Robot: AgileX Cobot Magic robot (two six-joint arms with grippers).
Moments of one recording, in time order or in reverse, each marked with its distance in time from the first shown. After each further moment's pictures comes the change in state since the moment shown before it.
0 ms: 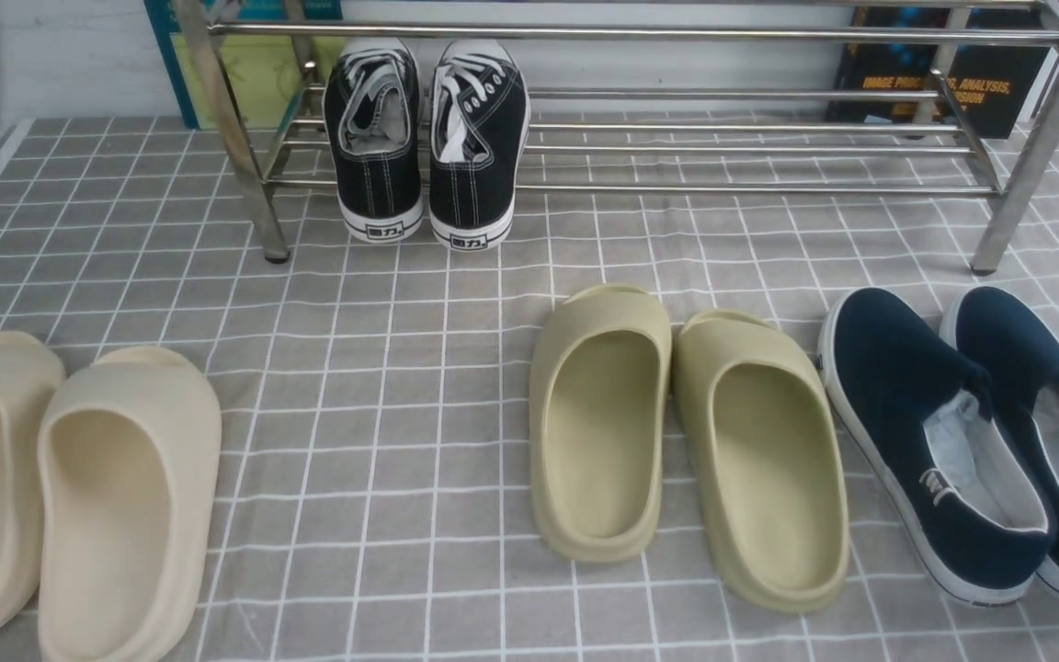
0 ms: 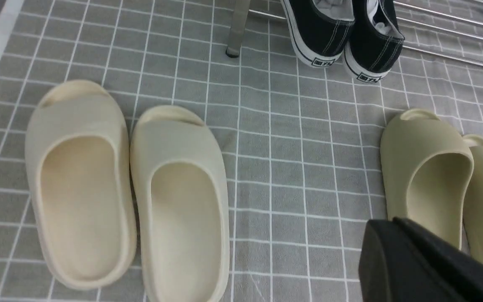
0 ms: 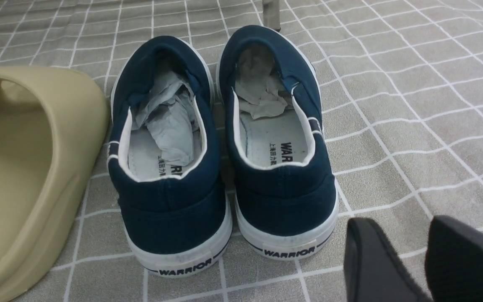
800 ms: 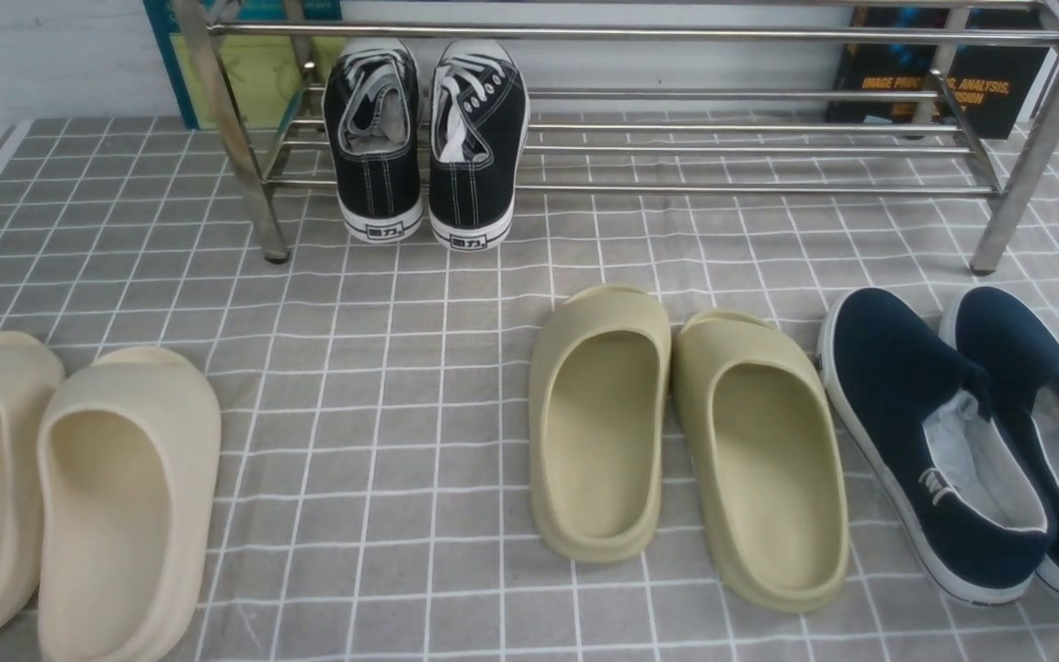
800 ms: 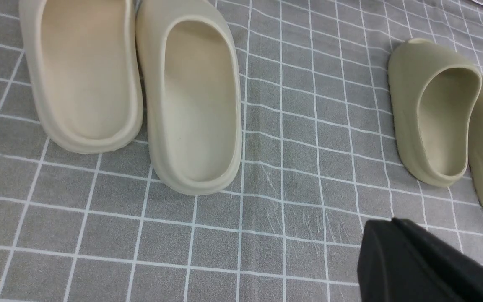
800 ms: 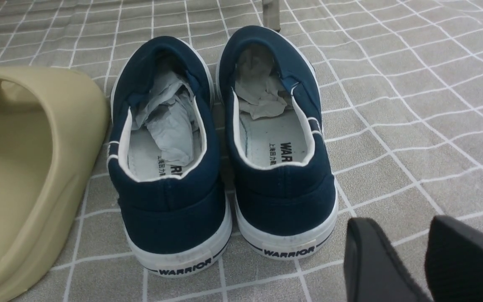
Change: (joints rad) right arm 0.000 0.000 0.000 0.000 0.000 0.000; left arm 0.000 -0.462 0.332 -0.061 0.117 -0.053
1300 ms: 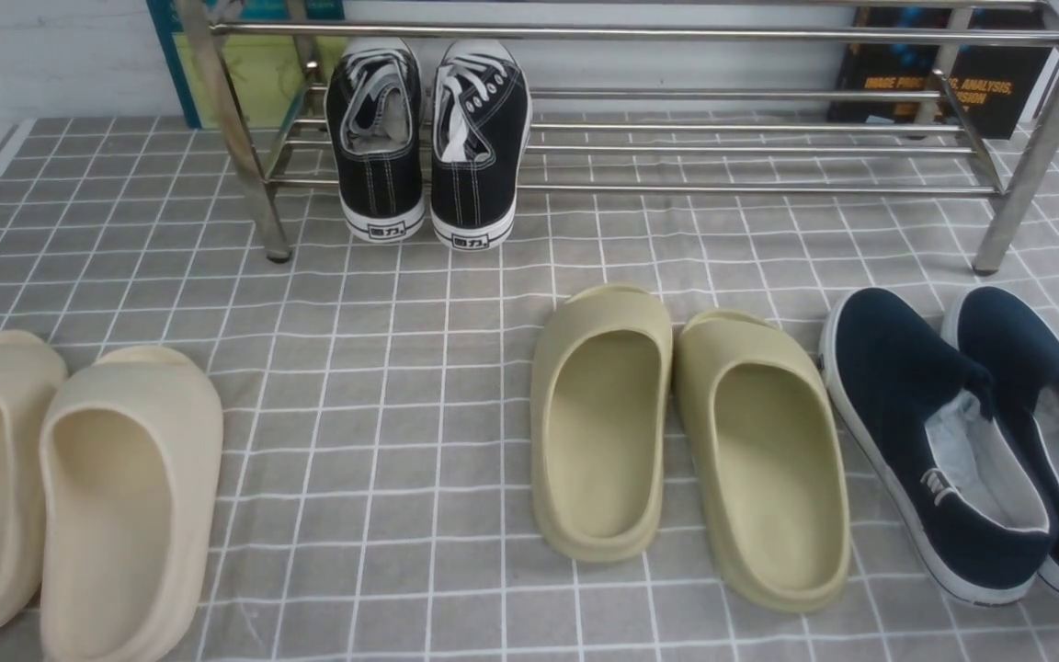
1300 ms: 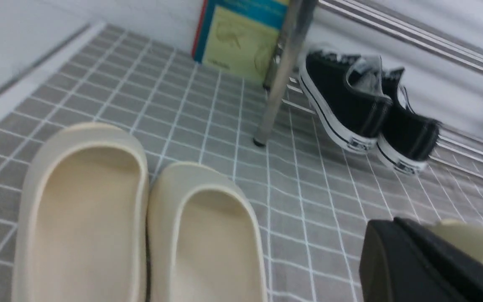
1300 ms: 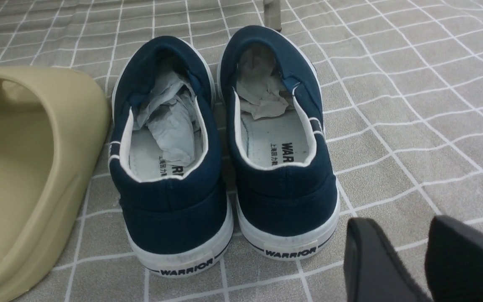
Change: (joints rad) right arm -0.001 0.000 0.000 0.001 0.000 0.000; left arm 0.348 -0.203 0.620 -0.173 -0.910 0.255
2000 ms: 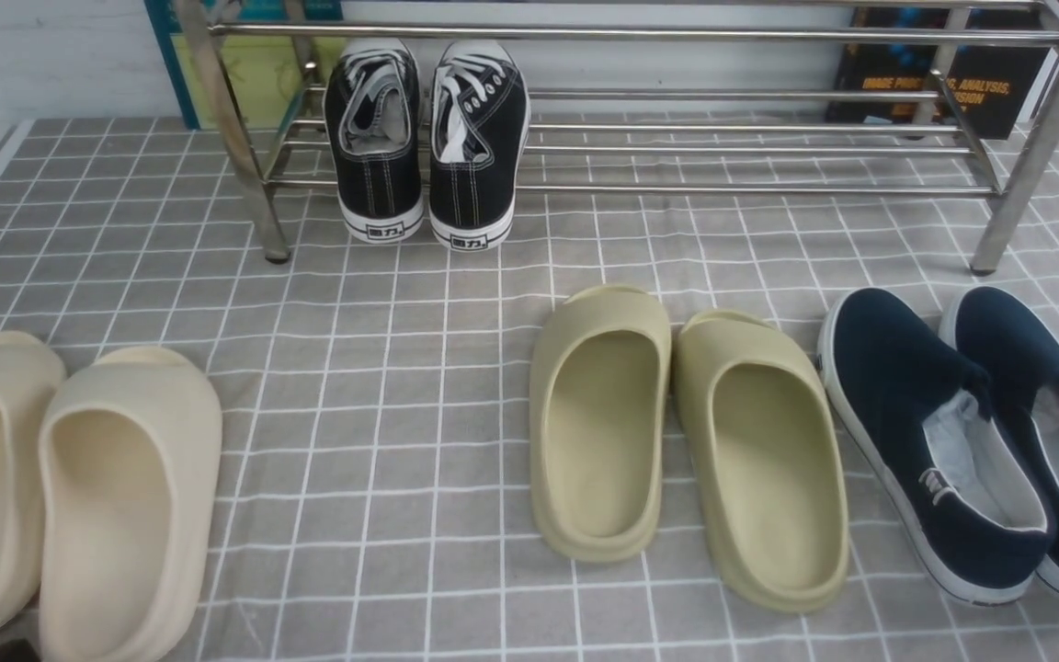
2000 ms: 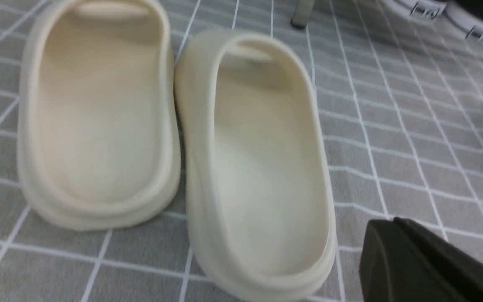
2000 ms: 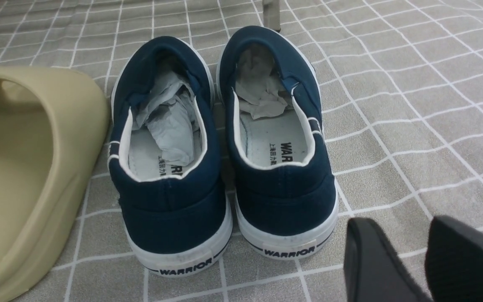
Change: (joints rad) right arm 0.000 0.000 0.000 0.000 0.000 0.000; left arm -0.113 -0.012 0.208 0.136 0.035 -0.069
